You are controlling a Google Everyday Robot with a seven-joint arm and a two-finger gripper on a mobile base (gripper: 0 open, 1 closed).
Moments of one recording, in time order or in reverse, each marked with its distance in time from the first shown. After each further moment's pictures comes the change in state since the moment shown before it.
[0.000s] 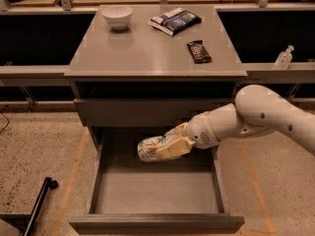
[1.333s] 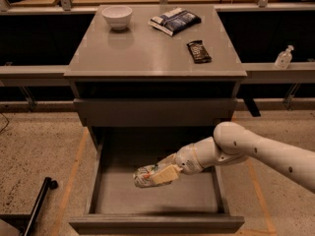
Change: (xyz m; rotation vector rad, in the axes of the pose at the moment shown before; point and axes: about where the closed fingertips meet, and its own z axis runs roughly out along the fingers) arm 0.099 -0.026 0.100 -0.120 0.025 0.133
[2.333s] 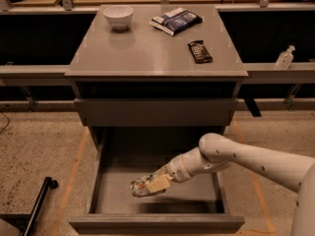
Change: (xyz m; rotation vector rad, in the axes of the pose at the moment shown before) arm 0.047 -0.044 0.061 -0.012 0.065 0.042
